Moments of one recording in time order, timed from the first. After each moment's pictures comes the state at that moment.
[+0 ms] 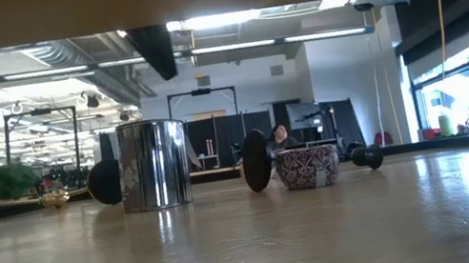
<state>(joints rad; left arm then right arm) -0.19 1.77 1.54 -1.11 -0.39 -0.42 0.57 1.32 1.34 -0.70 0.44 1.14</state>
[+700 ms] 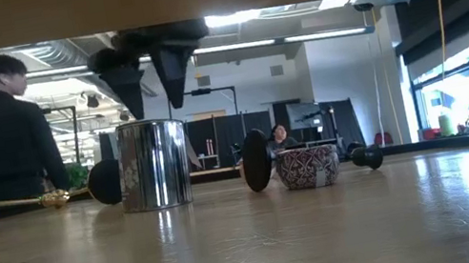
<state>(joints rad) 0.02 1.77 1.47 -1.14 -0.17 -0.87 0.57 1.32 1.34 -0.70 0.45 1.13</state>
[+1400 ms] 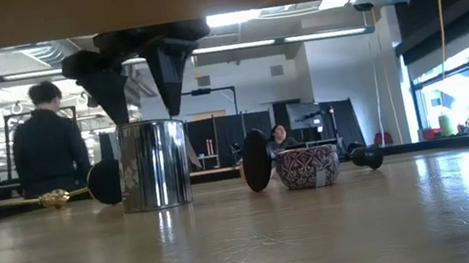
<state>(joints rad) -0.09 1.77 1.40 -1.07 -0.16 -1.13 0.56 1.32 1.34 -0.70 0.44 1.13</state>
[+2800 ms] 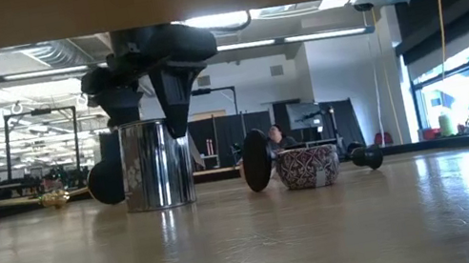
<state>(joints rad) -0.07 1.83 1.40 -1.03 -0.13 -0.97 0.56 1.32 1.34 -0.70 0.44 1.11</state>
